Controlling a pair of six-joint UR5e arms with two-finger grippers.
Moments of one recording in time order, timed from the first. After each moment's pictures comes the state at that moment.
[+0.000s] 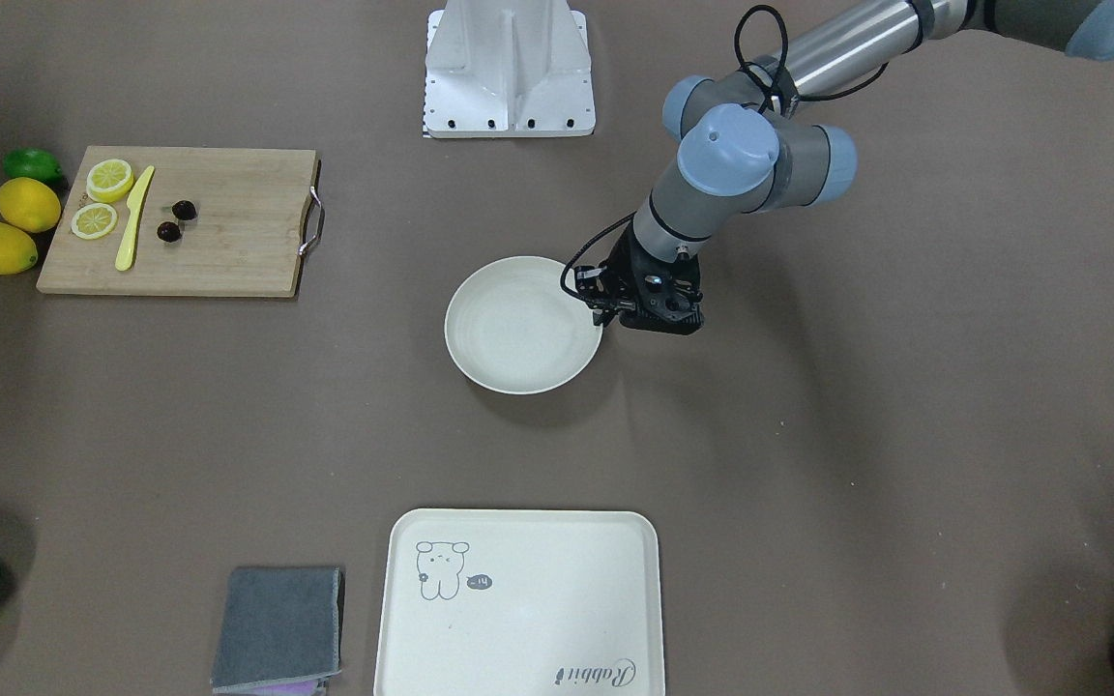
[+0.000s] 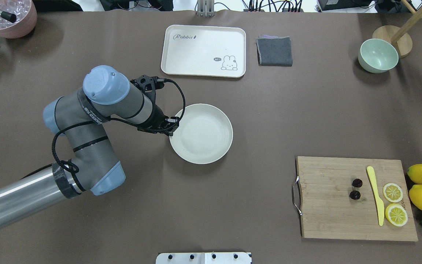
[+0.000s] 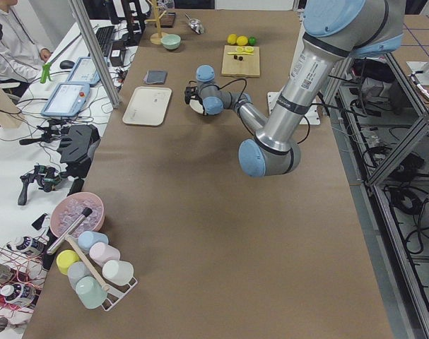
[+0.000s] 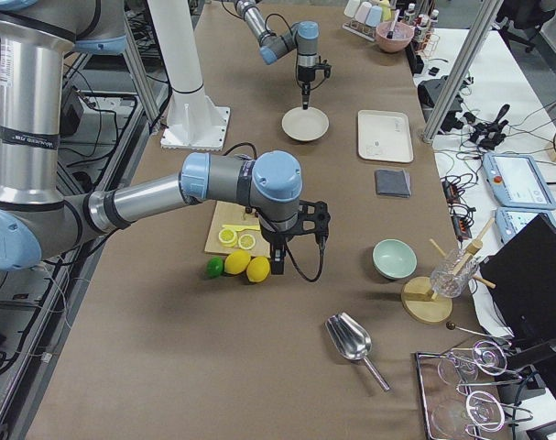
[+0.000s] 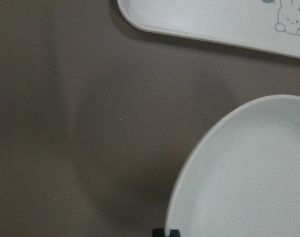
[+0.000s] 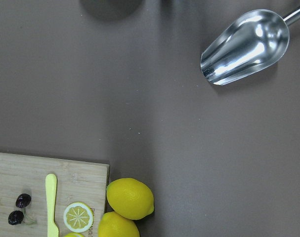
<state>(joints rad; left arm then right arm) -0.59 -2.17 -1.54 -2.02 -2.02 -1.25 1.67 -1.72 2.04 -1.99 2.45 -0.17</state>
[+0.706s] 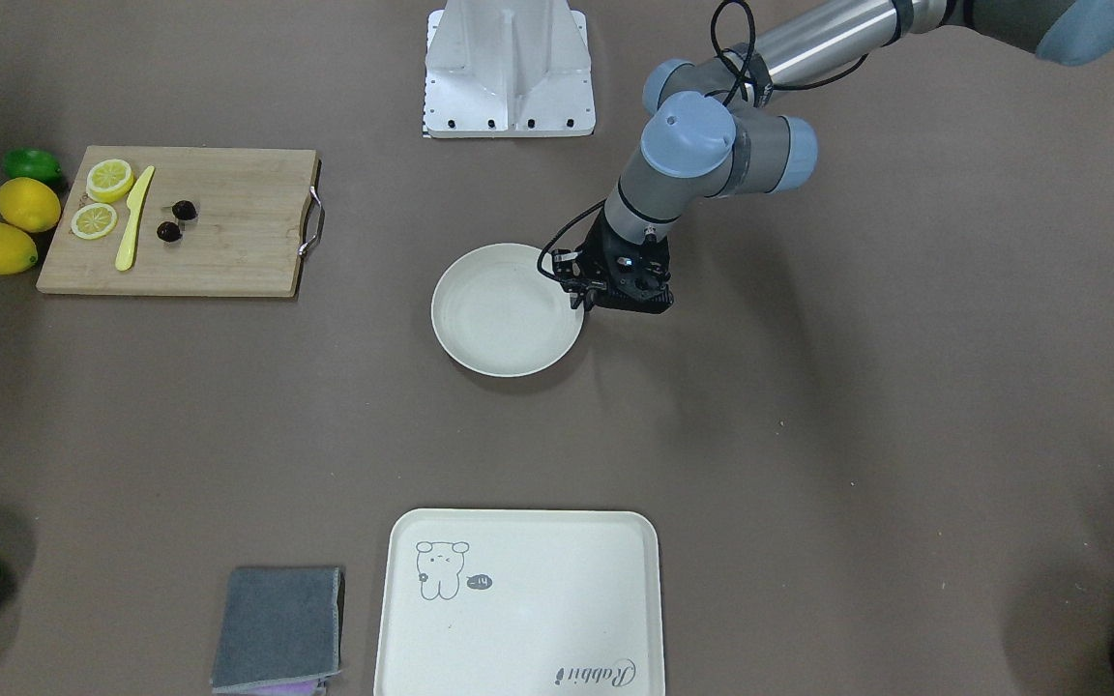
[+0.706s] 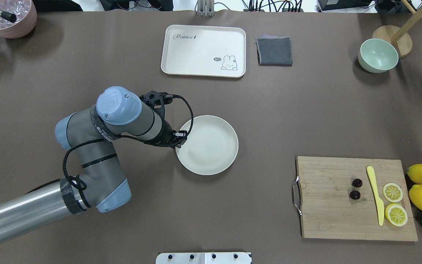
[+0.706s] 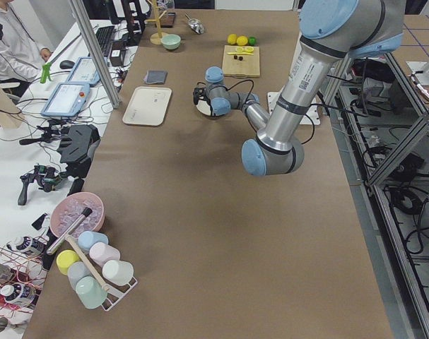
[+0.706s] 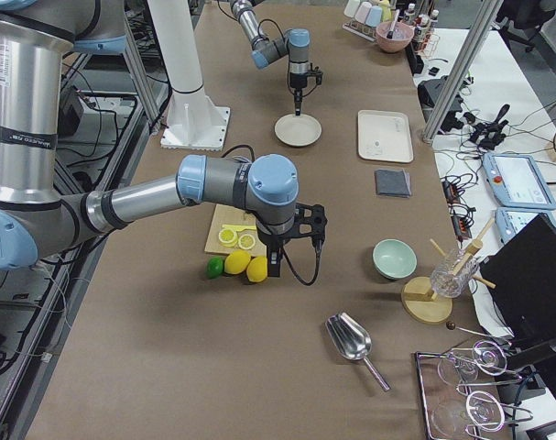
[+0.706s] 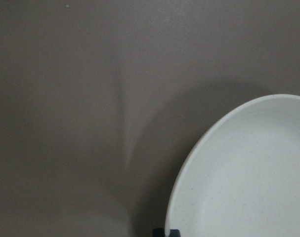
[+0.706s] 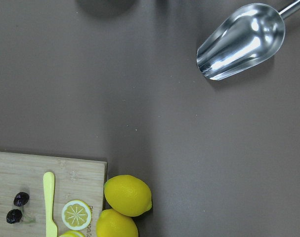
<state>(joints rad) -0.53 -2.17 -1.54 -2.03 -1.98 -1.28 1.68 -1.74 2.04 -1.99 2.45 -0.17</state>
